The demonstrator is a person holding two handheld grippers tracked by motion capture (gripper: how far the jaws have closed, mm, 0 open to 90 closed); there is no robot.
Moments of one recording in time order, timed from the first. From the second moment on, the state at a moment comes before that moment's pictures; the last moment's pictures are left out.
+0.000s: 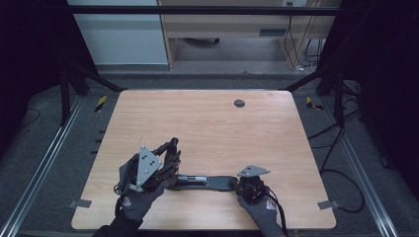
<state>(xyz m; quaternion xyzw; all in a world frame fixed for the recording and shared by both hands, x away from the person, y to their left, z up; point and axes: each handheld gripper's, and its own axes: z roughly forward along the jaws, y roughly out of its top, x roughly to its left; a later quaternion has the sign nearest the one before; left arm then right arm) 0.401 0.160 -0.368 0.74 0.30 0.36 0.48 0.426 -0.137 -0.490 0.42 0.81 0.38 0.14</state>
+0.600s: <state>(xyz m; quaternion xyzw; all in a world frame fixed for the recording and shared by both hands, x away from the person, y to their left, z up) 0.404 0.138 -0.372 0.75 0.28 0.37 0.47 0.426 -0.137 -0.490 0.42 0.81 0.38 0.14</state>
